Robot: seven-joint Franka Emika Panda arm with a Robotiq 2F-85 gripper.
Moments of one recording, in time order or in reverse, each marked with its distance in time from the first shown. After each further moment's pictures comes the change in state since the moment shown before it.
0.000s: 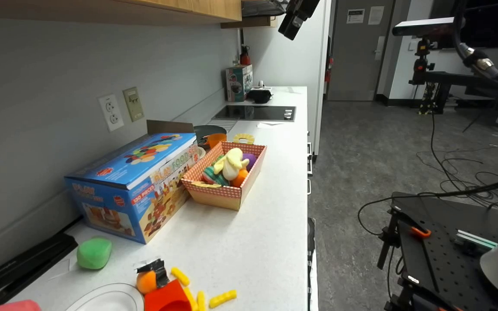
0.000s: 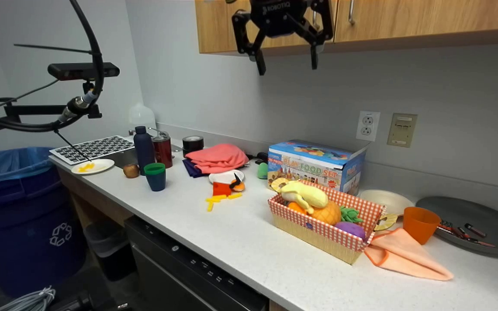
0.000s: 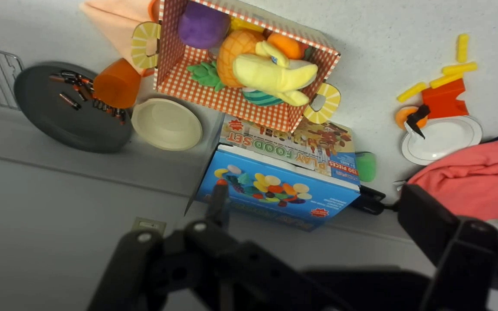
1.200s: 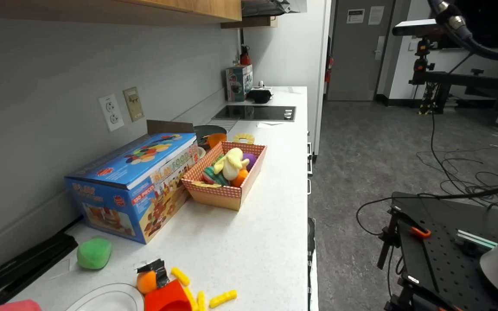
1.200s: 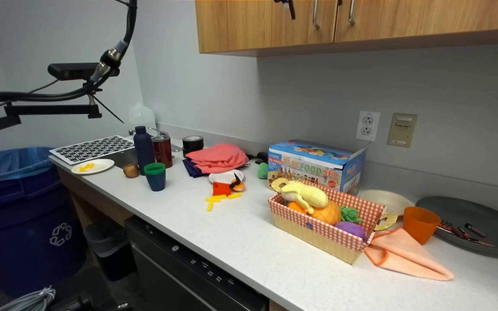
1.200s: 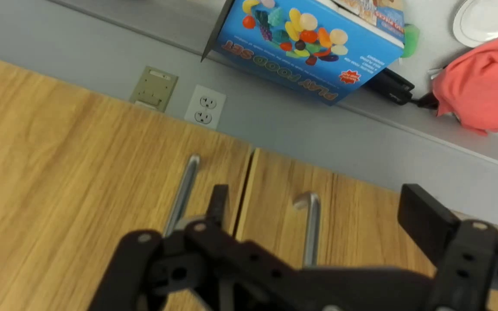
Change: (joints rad) arm 0.073 0.326 0.012 0.478 0.155 0.057 -0.107
